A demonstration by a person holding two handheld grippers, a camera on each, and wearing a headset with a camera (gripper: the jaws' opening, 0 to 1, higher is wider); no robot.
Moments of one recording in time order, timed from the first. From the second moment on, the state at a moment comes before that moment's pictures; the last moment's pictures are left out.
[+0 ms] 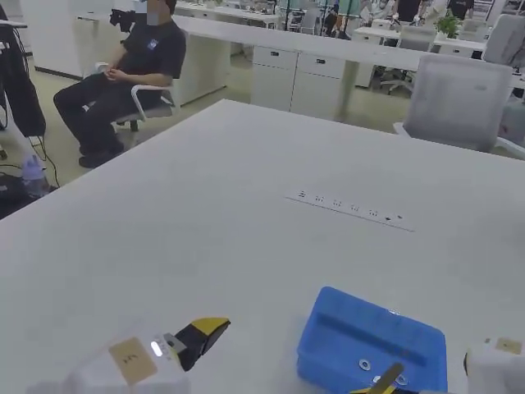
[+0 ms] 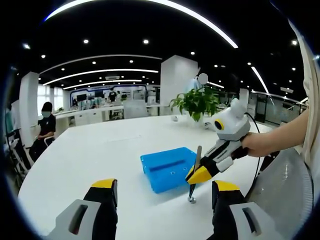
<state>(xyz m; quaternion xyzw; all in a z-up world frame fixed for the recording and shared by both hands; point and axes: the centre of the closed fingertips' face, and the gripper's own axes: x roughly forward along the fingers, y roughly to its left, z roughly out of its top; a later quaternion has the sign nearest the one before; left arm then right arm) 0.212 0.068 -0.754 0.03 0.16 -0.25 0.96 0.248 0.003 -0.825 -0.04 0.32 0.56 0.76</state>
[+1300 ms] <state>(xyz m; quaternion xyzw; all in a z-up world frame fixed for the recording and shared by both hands) 0.212 0.069 -0.755 0.03 0.16 -0.25 0.96 0.245 0.000 -0.816 -0.05 0.31 0.57 0.76</state>
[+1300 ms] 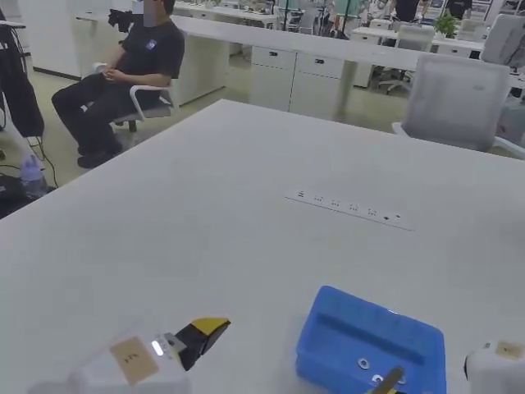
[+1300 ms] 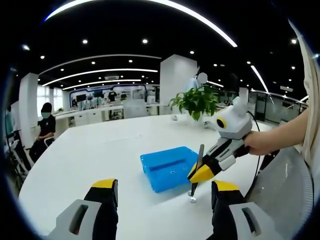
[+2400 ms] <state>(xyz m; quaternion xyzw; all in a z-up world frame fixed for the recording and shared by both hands) 0.212 0.068 -0.755 0.04 0.16 -0.25 0.96 0.288 0.004 -0.765 -0.01 0.25 0.55 0.80</state>
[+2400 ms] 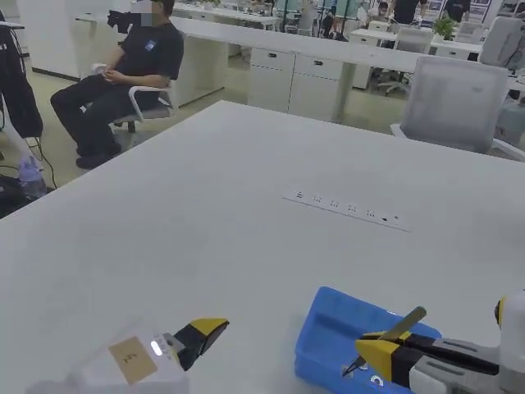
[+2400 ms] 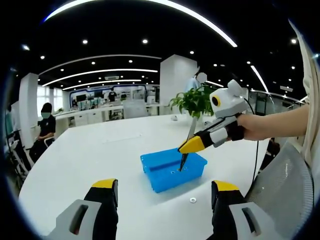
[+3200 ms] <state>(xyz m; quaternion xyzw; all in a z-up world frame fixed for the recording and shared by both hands) 0.212 0.069 -0.755 0.03 0.16 -0.24 0.96 0.333 0.003 -0.803 -0.03 0.29 0.53 0.80</state>
